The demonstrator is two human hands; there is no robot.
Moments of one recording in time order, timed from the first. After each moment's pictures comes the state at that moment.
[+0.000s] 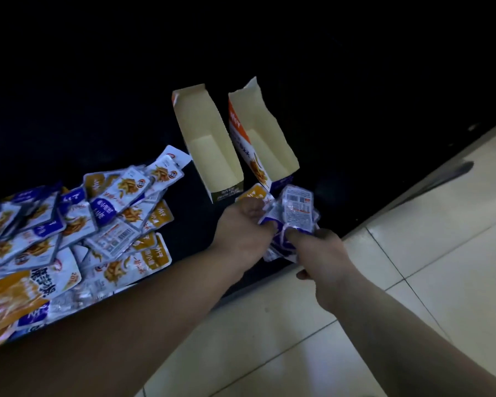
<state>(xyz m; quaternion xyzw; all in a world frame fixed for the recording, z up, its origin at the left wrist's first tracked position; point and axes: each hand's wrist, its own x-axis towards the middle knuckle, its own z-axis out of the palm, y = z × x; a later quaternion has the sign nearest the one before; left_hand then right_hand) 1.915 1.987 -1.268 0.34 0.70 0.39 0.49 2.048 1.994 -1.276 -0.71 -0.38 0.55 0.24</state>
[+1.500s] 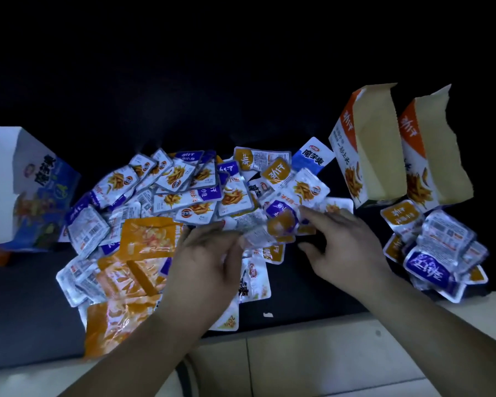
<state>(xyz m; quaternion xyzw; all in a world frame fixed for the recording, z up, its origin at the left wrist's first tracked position) 1.682 1.800 -1.289 0.52 0.79 0.31 0.10 1.876 1.976 -1.316 -0.37 -0.91 0.14 0.13</state>
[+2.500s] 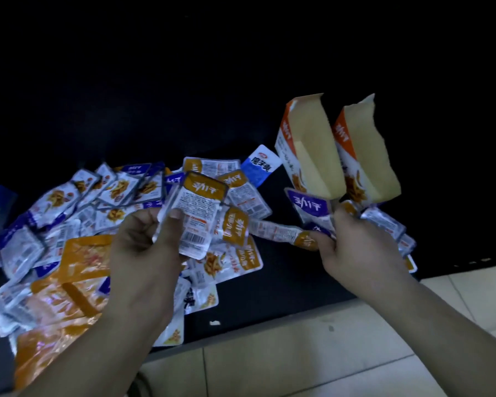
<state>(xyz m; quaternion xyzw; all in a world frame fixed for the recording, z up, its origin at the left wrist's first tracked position) 1.722 1.844 -1.244 0.13 0.70 0.63 0.30 1.950 1.996 -1.250 -0.46 -0.88 0.08 0.08</state>
